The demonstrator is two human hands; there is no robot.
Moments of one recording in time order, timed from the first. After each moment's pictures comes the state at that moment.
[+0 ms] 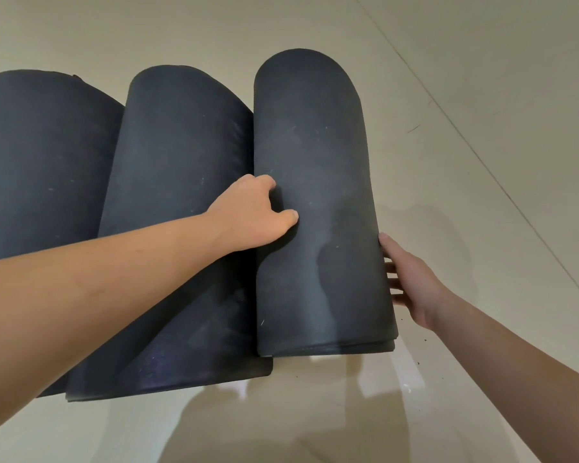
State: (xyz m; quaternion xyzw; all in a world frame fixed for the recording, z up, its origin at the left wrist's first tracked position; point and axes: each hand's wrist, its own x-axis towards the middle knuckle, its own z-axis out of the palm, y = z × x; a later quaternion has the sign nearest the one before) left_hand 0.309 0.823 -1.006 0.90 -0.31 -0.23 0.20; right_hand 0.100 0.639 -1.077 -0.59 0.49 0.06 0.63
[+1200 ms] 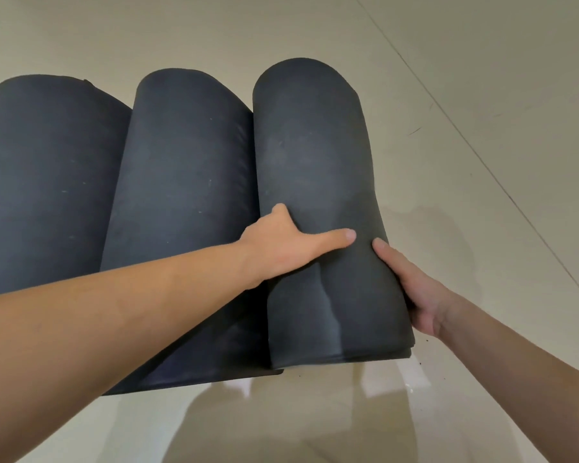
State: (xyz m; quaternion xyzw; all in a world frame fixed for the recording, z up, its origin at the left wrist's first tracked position) left_hand 0.256 0.814 -1.001 0.86 -0.16 -0.38 0.29; right_hand 0.090 0.649 -1.061 -0.52 0.42 0.10 0.74
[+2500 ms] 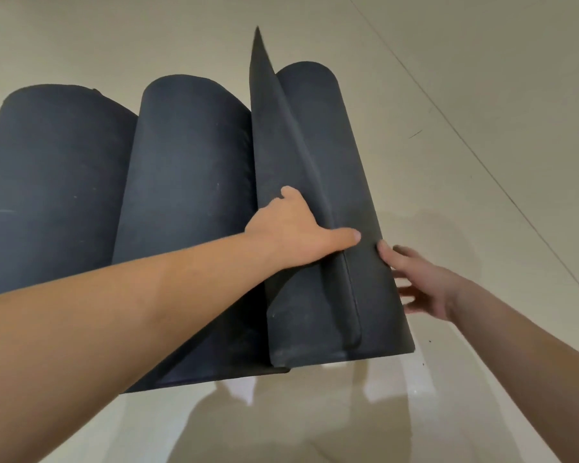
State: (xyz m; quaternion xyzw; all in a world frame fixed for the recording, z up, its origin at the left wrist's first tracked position) left_hand 0.255 0.799 -0.975 0.91 -0.25 -0.29 0.15; right_hand 0.091 0.631 -1.041 -0.57 0.47 0.14 0.66
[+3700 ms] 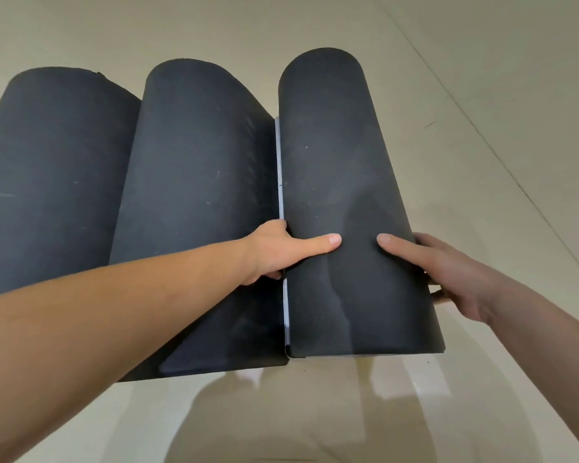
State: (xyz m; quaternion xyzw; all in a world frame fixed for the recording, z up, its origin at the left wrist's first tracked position) left_hand 0.263 0.830 -1.023 0.79 -0.11 -0.48 0.36; right_hand 0.091 0.633 -1.017 -0.68 0.42 0.15 0.58
